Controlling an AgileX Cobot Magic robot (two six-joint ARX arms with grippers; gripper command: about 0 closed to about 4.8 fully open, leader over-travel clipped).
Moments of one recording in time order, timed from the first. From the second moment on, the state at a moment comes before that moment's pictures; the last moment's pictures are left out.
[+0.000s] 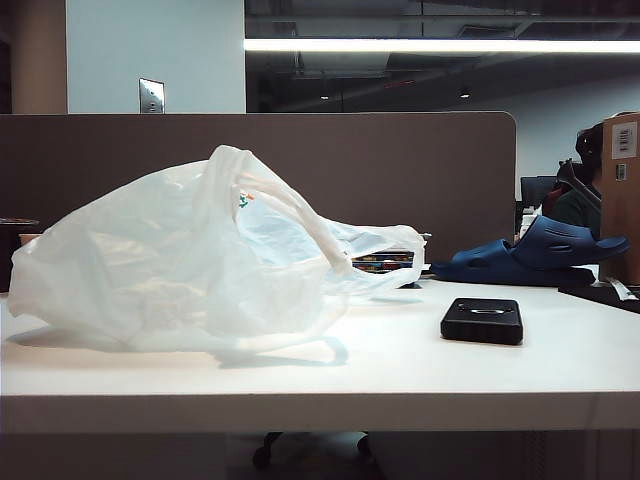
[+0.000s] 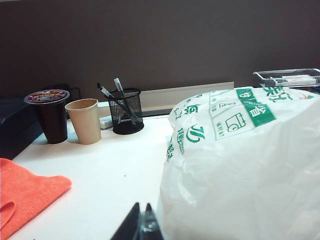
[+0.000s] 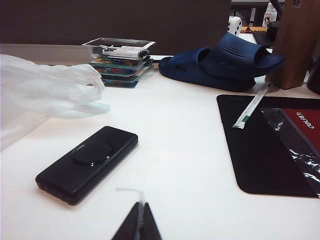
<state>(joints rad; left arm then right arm) -0.03 0.00 0.00 0.10 0.04 0.12 -0.03 0.01 0.01 -0.04 -0.15 0.00</state>
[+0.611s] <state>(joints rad) -0.03 0.00 0.00 0.10 0.04 0.12 -0.03 0.01 0.01 -0.04 -0.15 0.00</state>
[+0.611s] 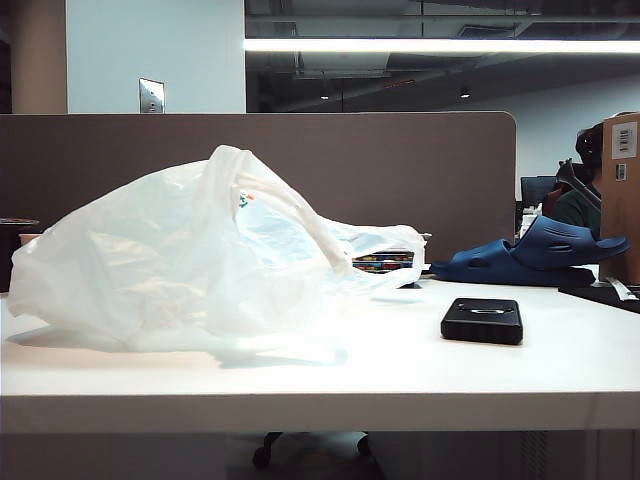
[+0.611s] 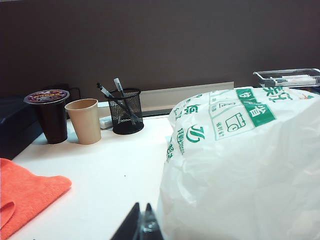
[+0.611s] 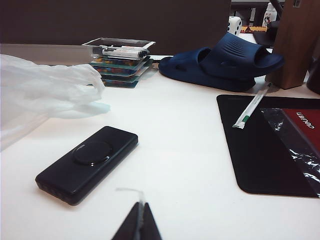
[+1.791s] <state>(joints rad) -0.03 0.00 0.16 0.06 0.20 0.12 -0.03 0.24 0.71 -0.45 -0.15 0.05</state>
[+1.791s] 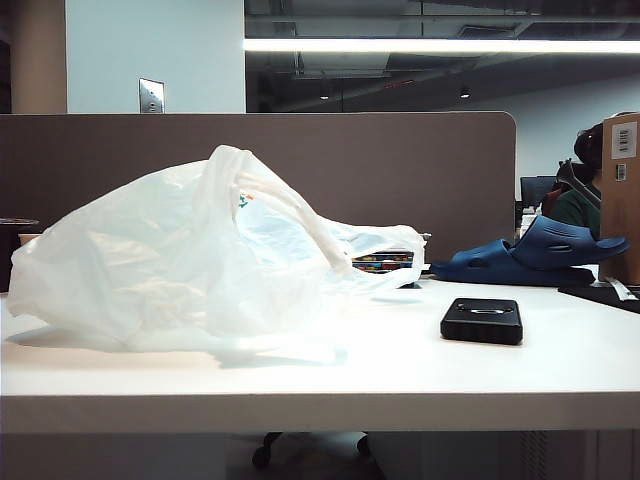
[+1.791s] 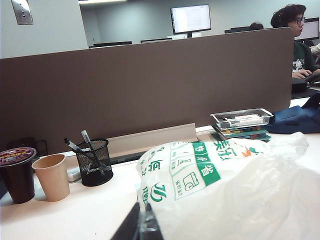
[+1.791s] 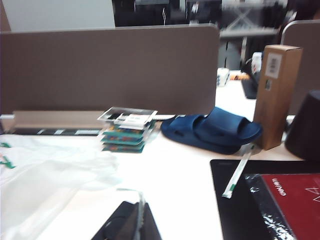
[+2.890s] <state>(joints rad) -0.03 0.00 0.16 0.00 0.28 0.12 0.25 1.38 1.78 -1.04 -0.29 0.11</state>
